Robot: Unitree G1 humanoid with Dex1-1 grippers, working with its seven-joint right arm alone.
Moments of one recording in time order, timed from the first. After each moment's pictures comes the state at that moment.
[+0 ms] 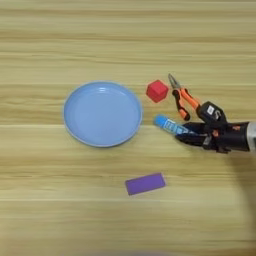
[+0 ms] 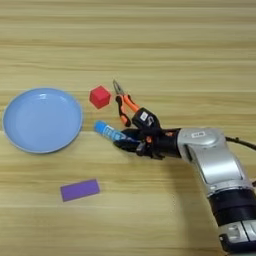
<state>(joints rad) -0.25 -0.62 0.08 0.20 0.10 0.38 1.07</state>
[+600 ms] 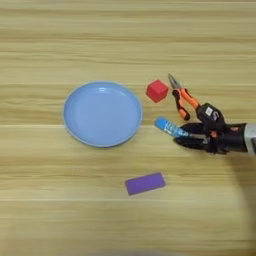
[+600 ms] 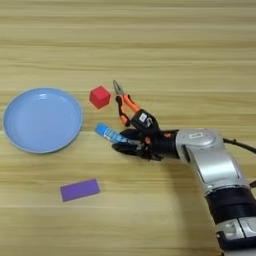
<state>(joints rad) -0.26 -0.61 0.08 0.23 0.10 0.36 1.07</state>
